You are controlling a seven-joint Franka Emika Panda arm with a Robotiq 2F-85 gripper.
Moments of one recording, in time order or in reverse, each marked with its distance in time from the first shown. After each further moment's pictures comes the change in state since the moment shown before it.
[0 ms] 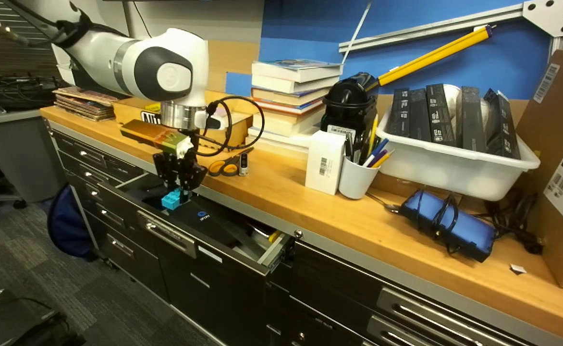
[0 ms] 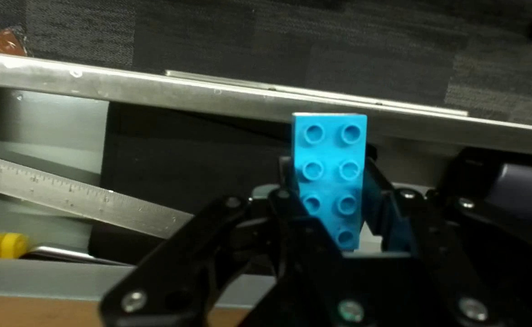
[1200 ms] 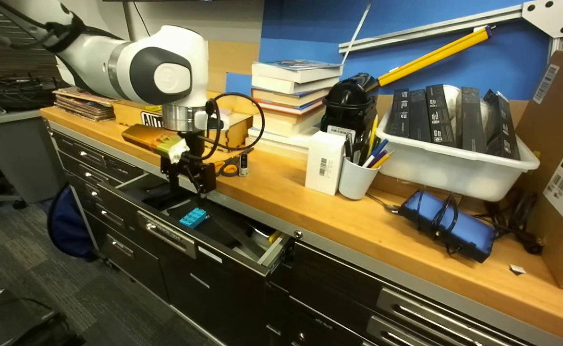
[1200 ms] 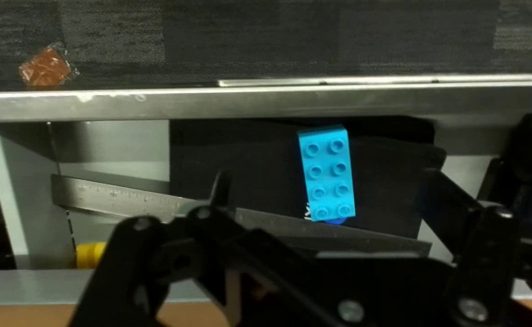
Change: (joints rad) arm -0.006 -0.061 -0.037 -0.078 -0.075 0.081 0.135
